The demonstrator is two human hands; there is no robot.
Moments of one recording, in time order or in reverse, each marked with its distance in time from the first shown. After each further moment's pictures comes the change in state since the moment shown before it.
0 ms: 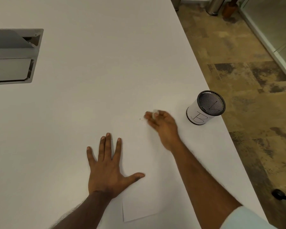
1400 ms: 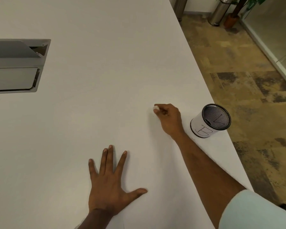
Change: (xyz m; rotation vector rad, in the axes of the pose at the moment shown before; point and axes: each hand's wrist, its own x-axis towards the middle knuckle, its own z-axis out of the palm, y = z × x) left_hand 0.001 -0.001 -0.004 -0.122 0.023 0.003; right_hand 0.064 -0.029 0.002 -0.844 0.098 -0.420
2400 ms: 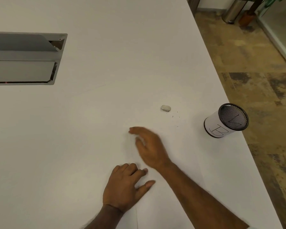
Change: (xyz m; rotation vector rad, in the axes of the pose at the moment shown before) left_hand -0.008 -0.008 0.013 -0.124 0.292 0.303; right_hand -0.108 -0.026 0.069 -0.008 -0.360 -0.281
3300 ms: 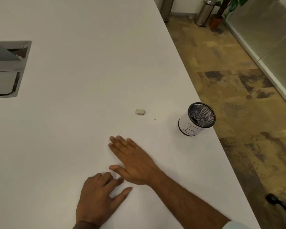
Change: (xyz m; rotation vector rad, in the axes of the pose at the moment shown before) left_hand 0.001 -0.006 0.004 -0.010 0.037 0.038; right_hand -0.025 0.032 -0.024 -0.691 -0.389 -0.212
